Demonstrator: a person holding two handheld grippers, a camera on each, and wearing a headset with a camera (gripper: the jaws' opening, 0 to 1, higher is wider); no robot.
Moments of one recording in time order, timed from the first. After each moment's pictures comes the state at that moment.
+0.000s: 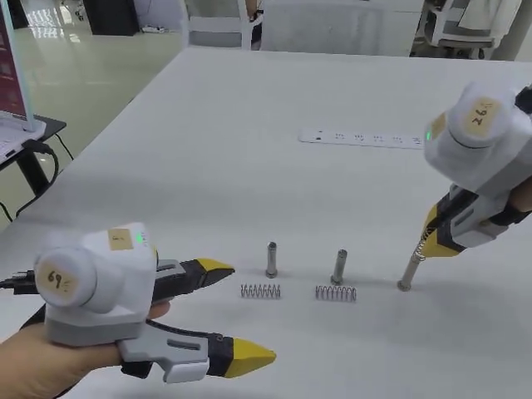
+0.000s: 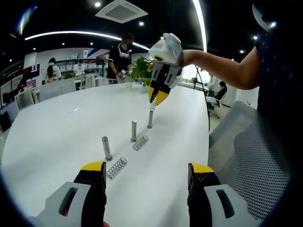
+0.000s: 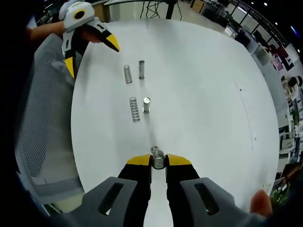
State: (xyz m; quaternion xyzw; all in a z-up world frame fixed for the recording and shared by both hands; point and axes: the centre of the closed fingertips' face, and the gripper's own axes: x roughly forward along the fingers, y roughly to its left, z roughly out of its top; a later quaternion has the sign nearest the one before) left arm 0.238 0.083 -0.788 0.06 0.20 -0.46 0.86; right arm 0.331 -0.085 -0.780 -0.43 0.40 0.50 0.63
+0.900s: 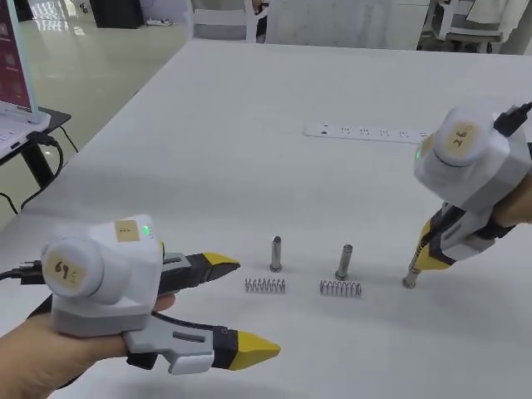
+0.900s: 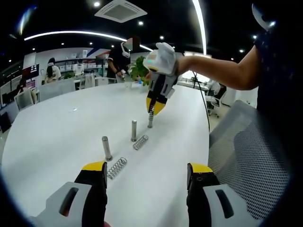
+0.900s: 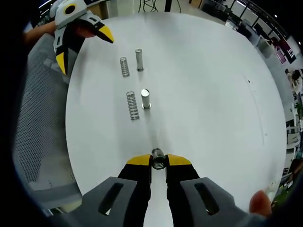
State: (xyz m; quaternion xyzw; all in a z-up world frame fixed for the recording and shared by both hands) left arm 0.239 0.083 -0.789 0.06 0.20 -0.46 0.86; right arm 0.332 -0.083 -0.815 -0.41 0.43 0.50 0.63
